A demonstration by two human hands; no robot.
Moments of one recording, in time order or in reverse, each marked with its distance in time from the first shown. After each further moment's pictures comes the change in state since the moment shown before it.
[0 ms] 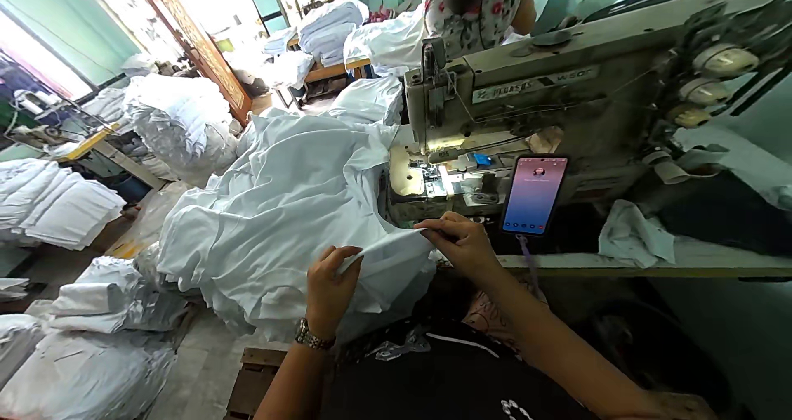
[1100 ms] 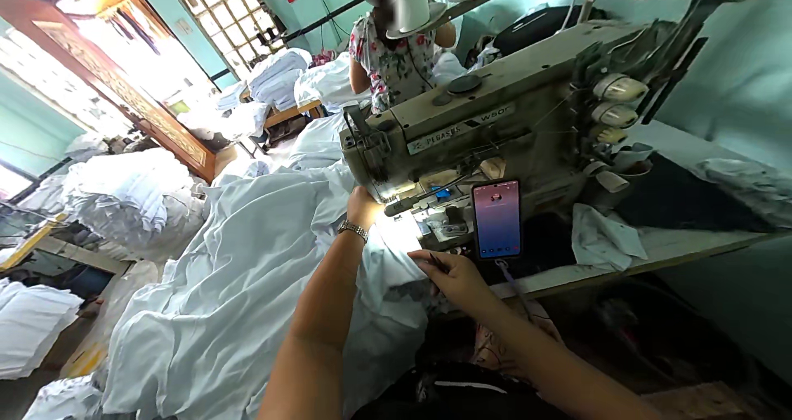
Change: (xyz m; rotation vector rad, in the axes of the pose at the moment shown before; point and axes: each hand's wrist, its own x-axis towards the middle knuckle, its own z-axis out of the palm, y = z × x) left_hand 0.234 -0.024 0.186 0.106 -0.513 -0.167; right_hand 0.009 0.013 -0.021 0.216 0.013 0.444
